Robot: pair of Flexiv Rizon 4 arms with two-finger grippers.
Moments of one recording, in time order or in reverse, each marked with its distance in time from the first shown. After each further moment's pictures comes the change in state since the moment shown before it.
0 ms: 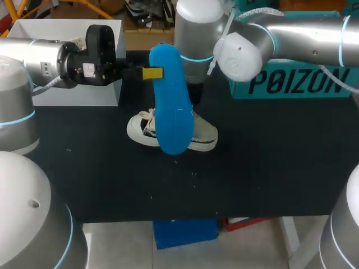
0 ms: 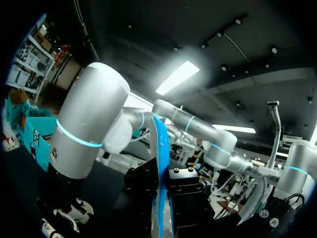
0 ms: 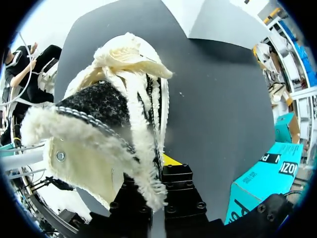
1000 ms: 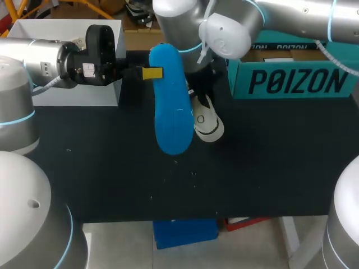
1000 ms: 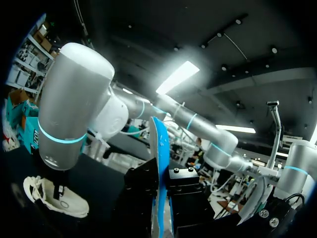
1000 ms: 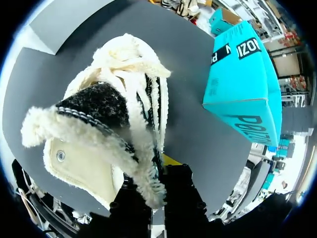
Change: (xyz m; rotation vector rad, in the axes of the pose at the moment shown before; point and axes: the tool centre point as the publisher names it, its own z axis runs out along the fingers) left arm 0.000 0.000 0.000 0.000 0.000 0.000; right arm -0.049 -0.048 -0.017 0.229 -0.262 0.914
